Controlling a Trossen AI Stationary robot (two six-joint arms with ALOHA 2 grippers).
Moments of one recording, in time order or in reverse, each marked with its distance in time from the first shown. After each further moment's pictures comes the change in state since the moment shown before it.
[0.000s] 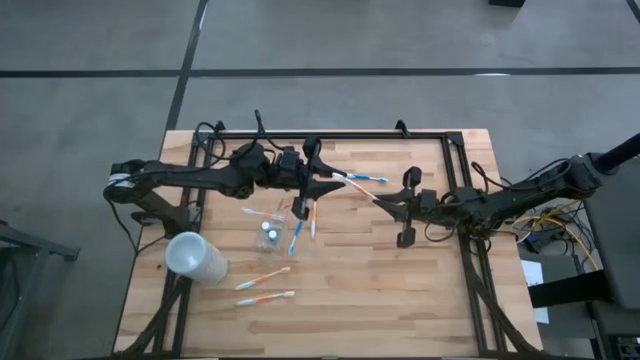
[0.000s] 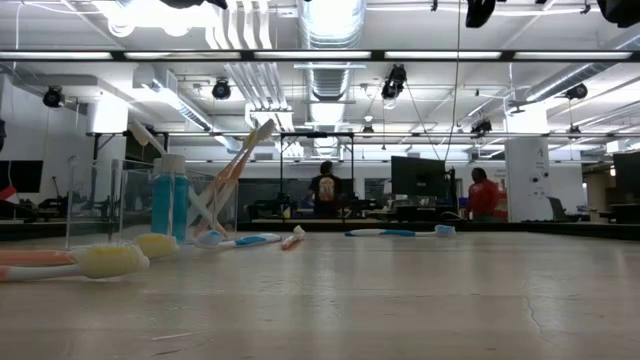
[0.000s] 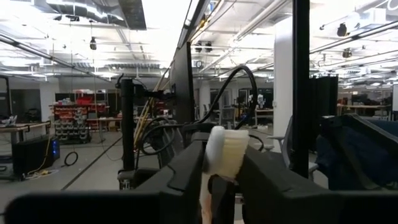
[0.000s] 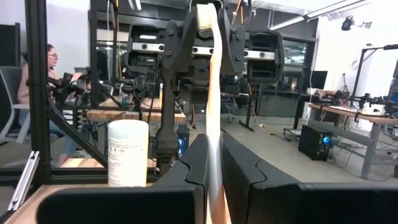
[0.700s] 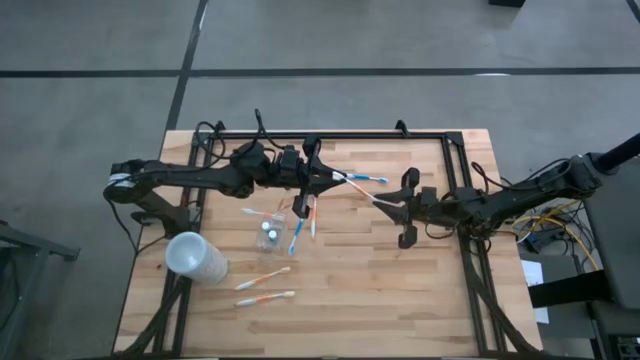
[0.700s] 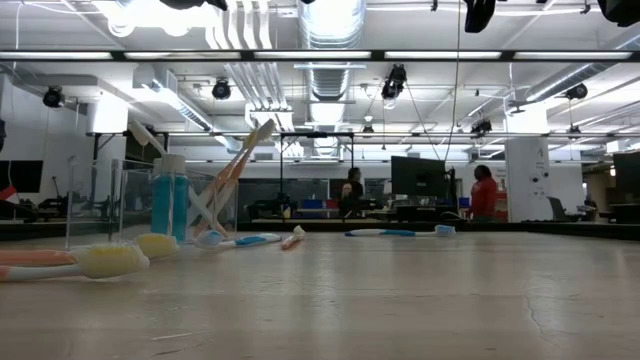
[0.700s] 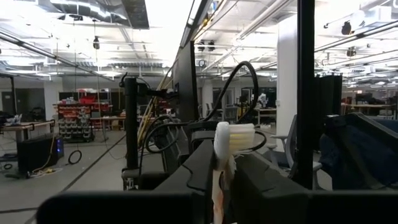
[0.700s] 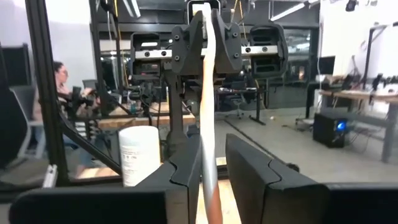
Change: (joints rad) left arm 0.001 0.000 0.000 -0.005 -0.001 0.001; right arm 0.000 0.000 0.002 -0.004 0.000 0.118
